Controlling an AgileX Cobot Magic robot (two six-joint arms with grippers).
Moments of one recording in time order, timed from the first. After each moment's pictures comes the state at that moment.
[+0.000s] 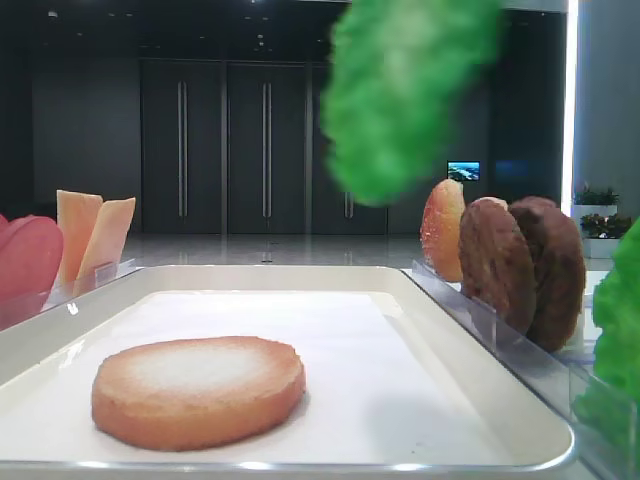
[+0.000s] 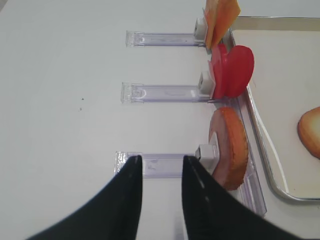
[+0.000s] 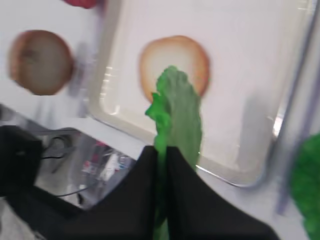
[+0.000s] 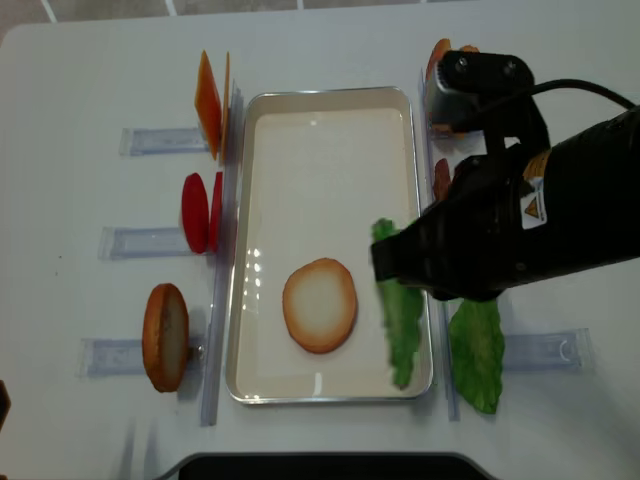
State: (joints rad) left arm -0.01 -0.02 -0.48 0.03 1.11 -0.05; right arm 0.83 1.22 -0.98 0.31 0.82 0.35
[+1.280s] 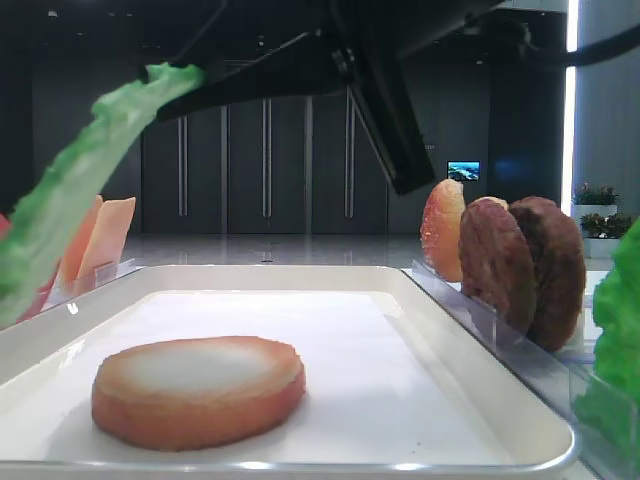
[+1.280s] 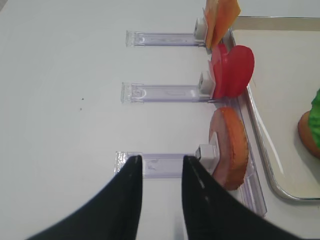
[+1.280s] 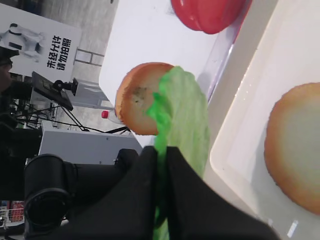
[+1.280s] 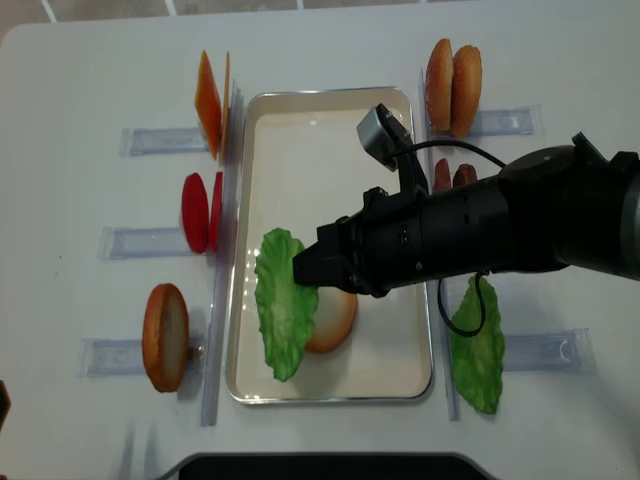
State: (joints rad) left arm -0.01 -0.02 -0.48 0.03 1.11 -0.05; right arm 0.65 1.66 -0.79 1.80 0.76 -1.14
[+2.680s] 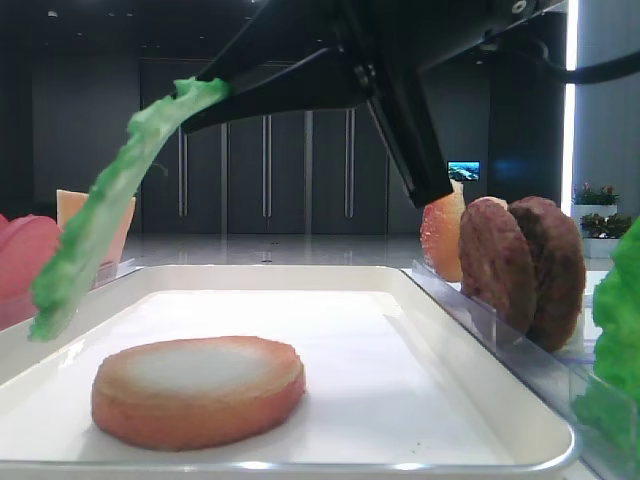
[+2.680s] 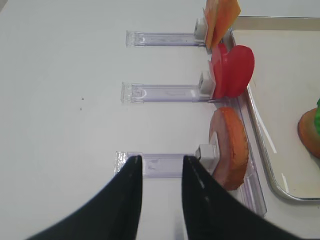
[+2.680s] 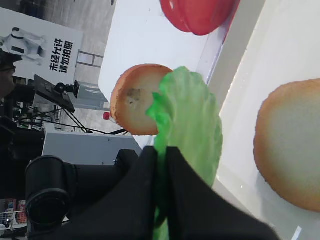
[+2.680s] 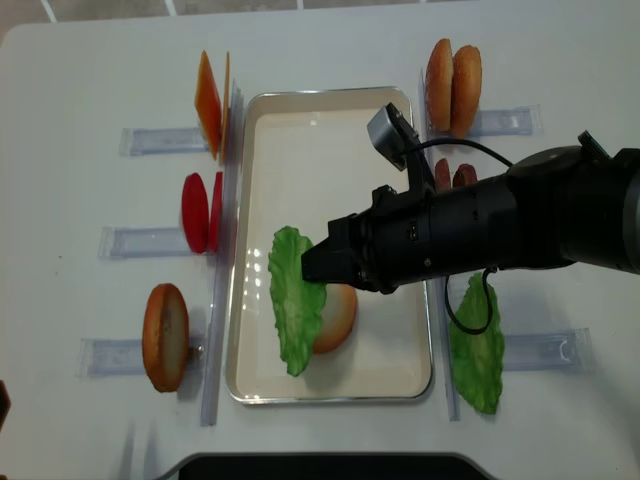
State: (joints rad) left arm -0.01 -0.02 -0.48 0.03 1.11 -0.05; right arm 0.61 1.66 -0.77 1.80 0.80 -1.15
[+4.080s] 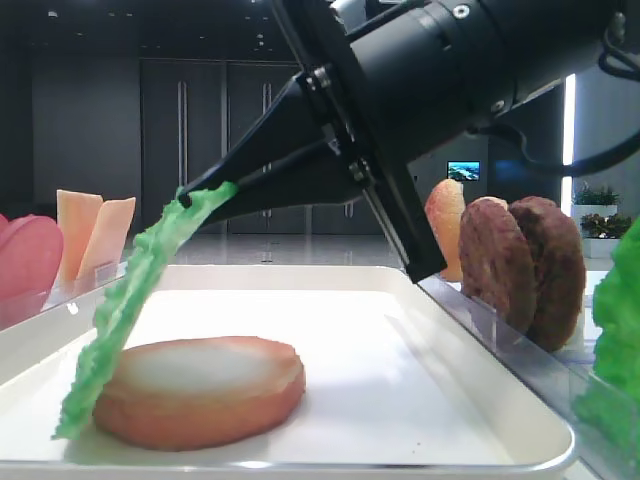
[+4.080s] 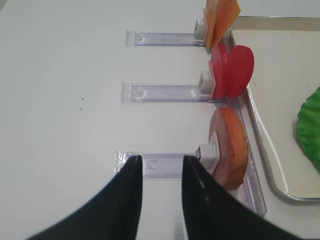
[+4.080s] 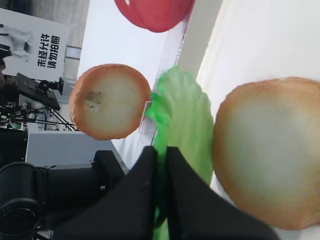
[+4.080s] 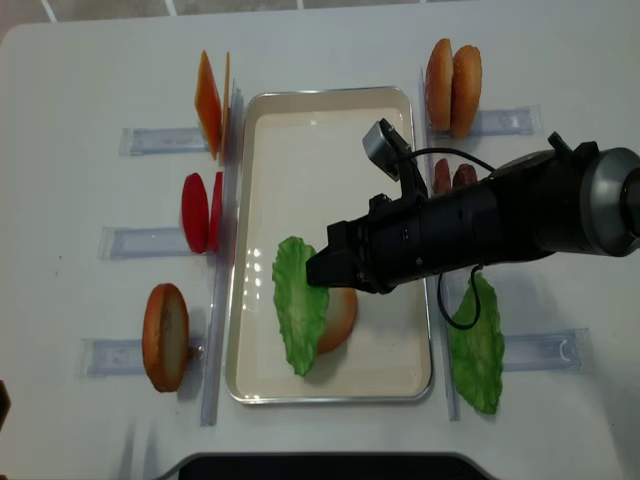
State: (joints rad) left arm -0.01 -0.02 -0.48 0.03 1.11 -0.05; right arm 0.58 1.80 -0.81 1.80 0.82 -1.20
